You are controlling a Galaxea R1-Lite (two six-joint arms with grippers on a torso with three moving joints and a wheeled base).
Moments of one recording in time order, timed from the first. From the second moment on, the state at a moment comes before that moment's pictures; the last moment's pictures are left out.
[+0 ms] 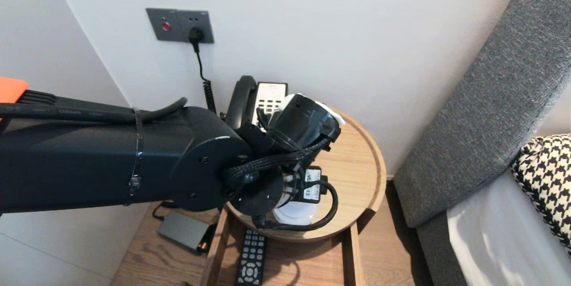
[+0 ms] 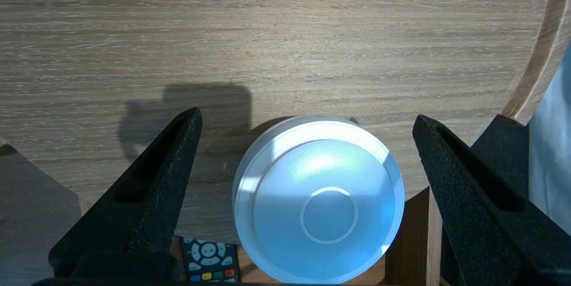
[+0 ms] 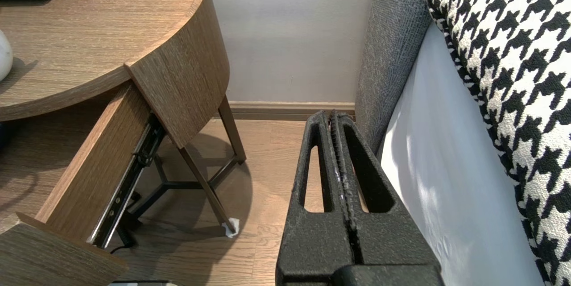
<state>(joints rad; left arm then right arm) -0.99 1.94 -1.49 0.34 0.43 -0.57 0.01 0.01 0.00 -0.05 -0.01 0.01</state>
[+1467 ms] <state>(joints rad) -1.02 1.98 -1.45 0.34 0.43 -0.59 0.01 0.01 0.00 -0.05 -0.01 0.01</state>
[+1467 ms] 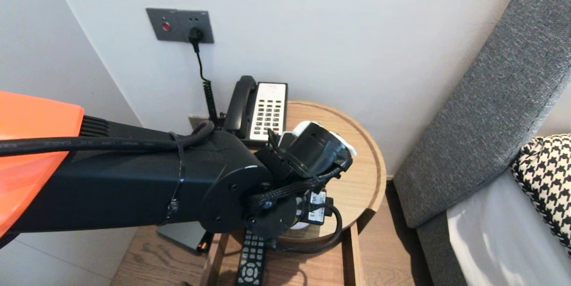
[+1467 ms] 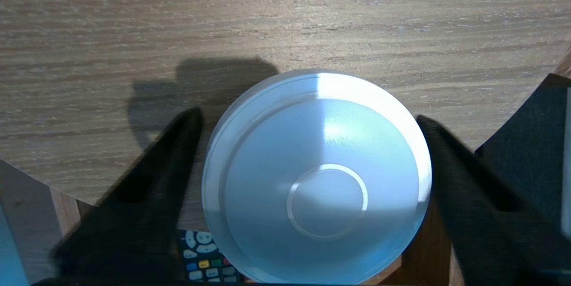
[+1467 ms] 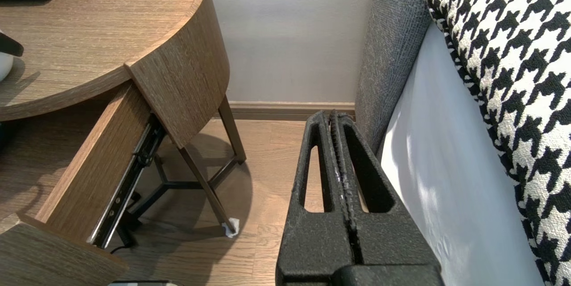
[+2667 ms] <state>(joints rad) -1.05 1.79 -1.41 0.46 0.30 -0.59 0.01 0.01 0.00 -0.05 -0.01 0.01</state>
